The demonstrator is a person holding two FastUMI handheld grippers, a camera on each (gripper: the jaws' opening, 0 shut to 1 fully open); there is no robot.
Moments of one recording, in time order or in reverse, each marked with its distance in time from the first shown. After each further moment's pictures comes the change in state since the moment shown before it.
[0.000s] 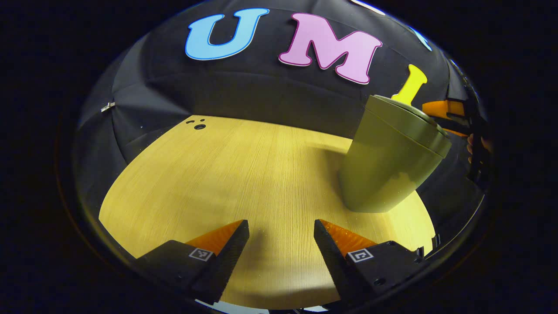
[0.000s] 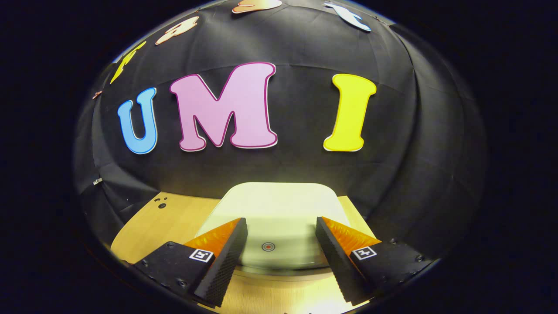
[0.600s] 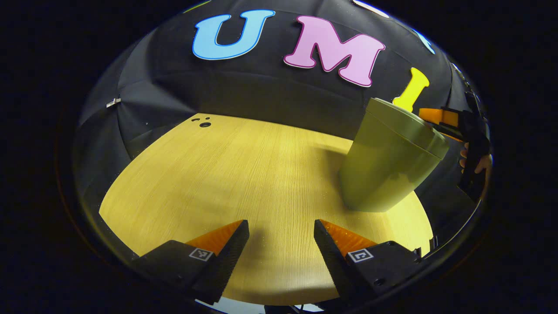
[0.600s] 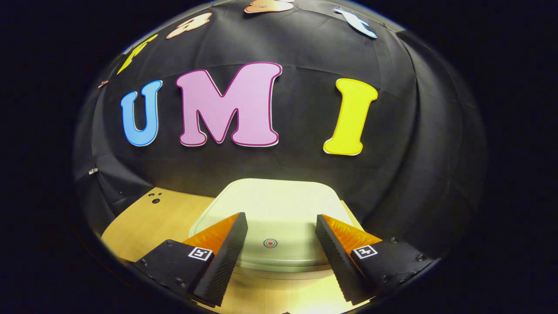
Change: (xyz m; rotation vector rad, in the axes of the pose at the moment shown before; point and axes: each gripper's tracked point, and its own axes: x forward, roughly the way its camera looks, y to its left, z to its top) left arm -0.015 -0.001 -0.006 -0.019 -0.002 0.011; right arm 0.001 0.002 -0.011 -0.069 -0.047 -0.025
